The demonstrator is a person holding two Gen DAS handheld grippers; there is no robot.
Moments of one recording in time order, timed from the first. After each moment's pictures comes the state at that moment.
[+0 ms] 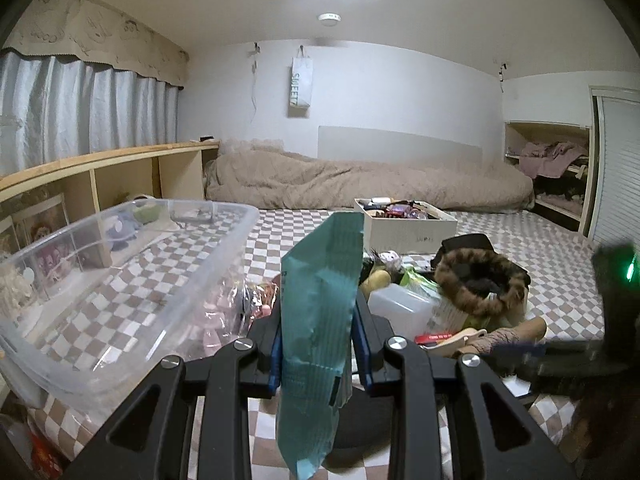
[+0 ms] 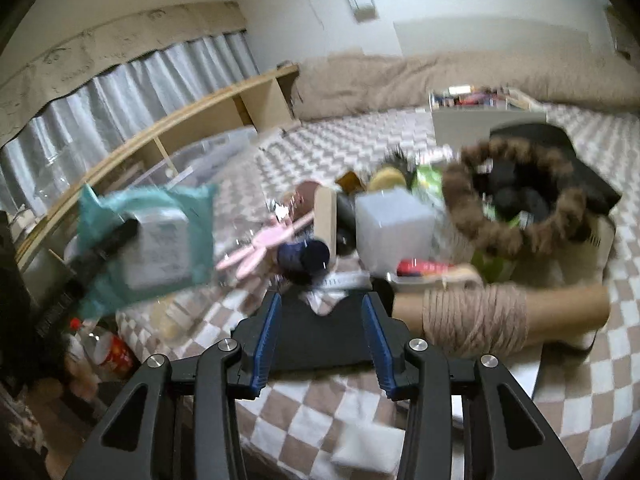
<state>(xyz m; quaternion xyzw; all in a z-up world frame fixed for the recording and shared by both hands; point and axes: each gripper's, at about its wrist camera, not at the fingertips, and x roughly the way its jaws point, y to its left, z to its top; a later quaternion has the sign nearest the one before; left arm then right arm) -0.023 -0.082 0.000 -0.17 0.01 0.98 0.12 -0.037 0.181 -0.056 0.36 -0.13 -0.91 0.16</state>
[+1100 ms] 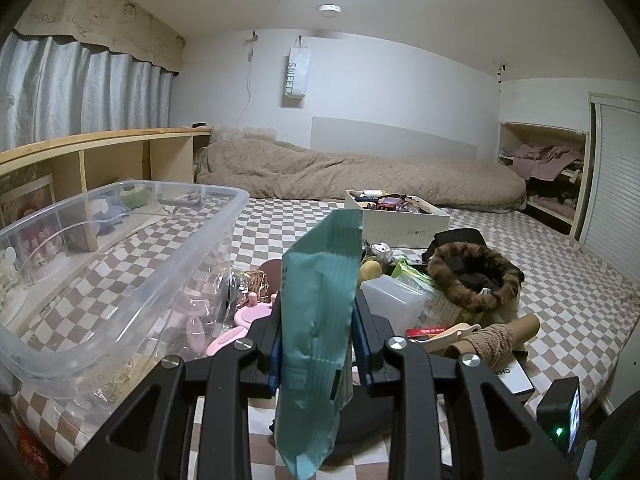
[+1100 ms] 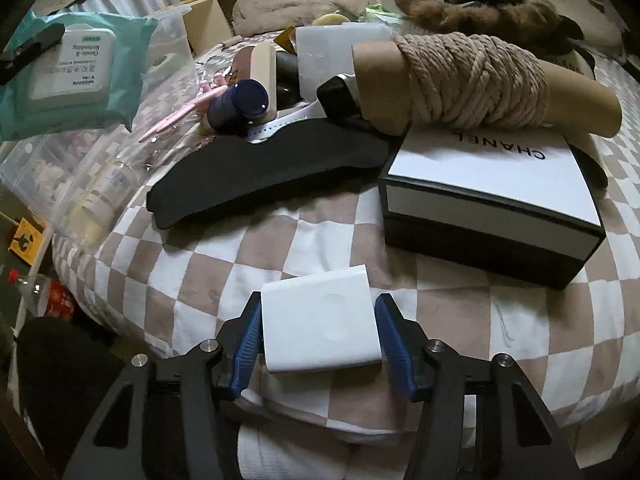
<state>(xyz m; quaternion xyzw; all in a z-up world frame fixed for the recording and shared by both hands) -0.033 -0.078 -0.015 -0.19 -0.01 0.97 0.14 0.003 0.155 -0.165 0.47 -0.12 -0.87 0.08</state>
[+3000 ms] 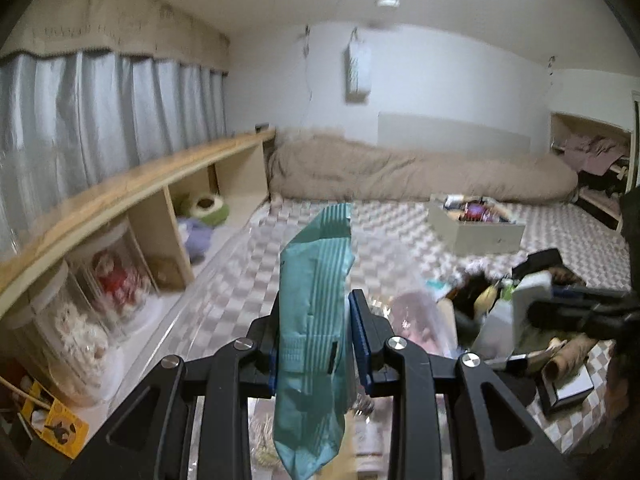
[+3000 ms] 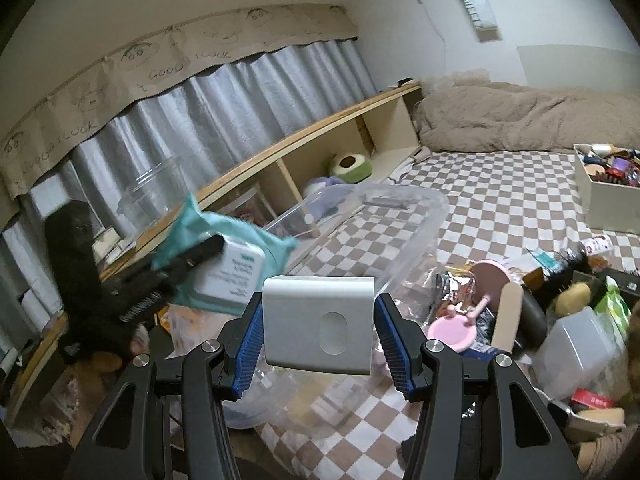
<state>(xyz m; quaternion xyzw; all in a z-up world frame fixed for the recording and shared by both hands) -0.103 -0.247 0.067 -0.24 0.03 0.97 0.06 -0.109 0.028 0.053 0.29 -0.13 -0.89 0.34</state>
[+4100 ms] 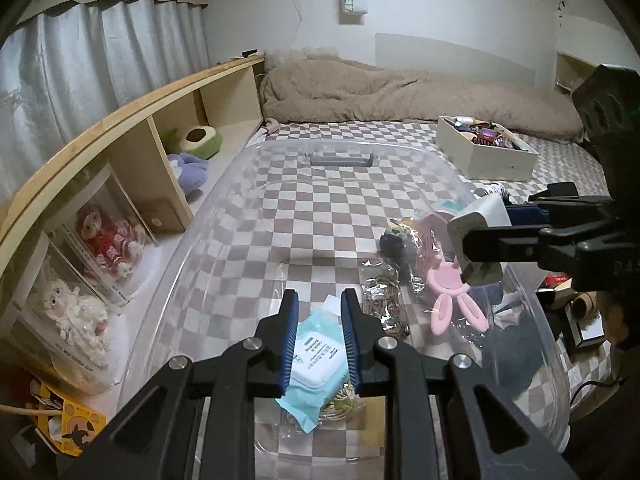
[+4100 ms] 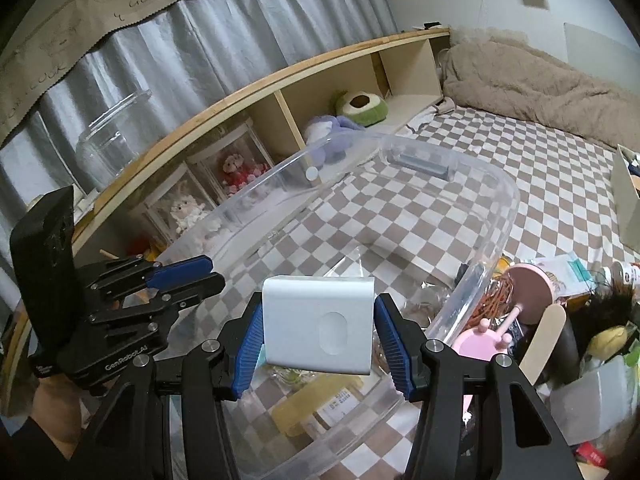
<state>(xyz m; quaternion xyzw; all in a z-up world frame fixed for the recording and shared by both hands) -0.143 -0.275 0.038 -0.36 0.07 0.93 0.06 -0.187 -0.056 0.036 0.39 -0.05 -0.85 0.35</state>
